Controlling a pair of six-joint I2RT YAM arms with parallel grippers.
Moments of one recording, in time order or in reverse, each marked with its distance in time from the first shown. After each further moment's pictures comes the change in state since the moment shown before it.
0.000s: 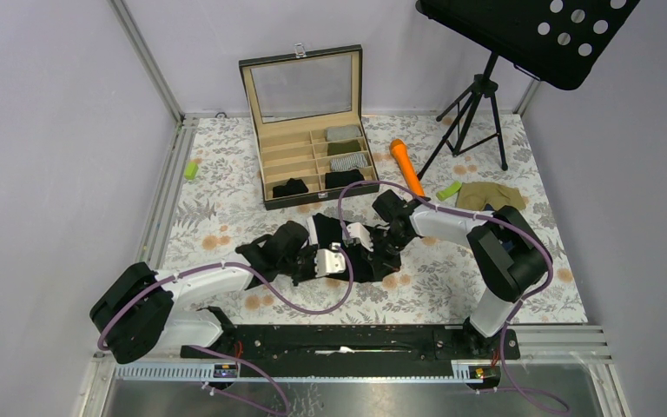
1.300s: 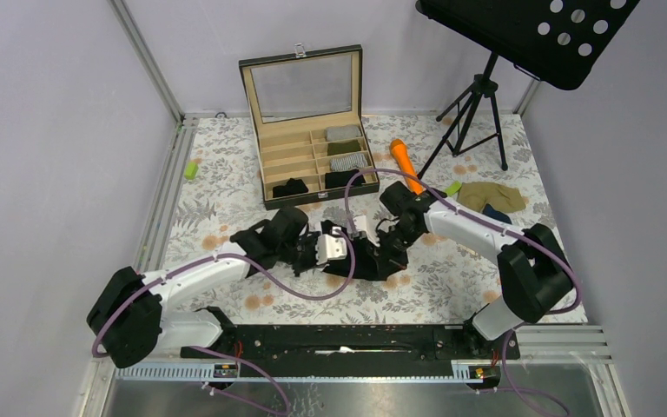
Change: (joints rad) left arm 0.032 -0.025 0.149 -0.184 0.087 -0.018; right arm -0.005 -0.153 0.064 -0.202 -0.050 0.019
